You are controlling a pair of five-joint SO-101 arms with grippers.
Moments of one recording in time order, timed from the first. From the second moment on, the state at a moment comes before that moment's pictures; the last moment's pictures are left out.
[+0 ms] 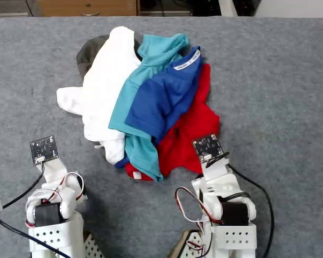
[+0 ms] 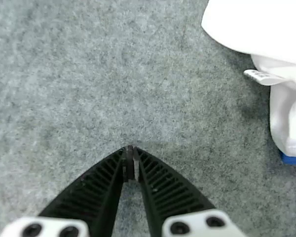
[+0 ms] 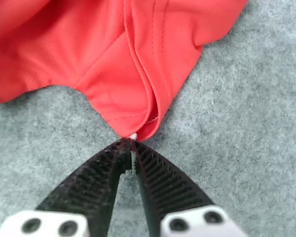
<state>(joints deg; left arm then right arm) -12.5 -104.0 96.2 74.0 1.0 -3.2 -103.6 96.7 75.6 12.1</state>
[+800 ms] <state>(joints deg) -13.5 -104.0 91.8 36.2 1.0 -3.2 -103.6 96.7 75.6 12.1</state>
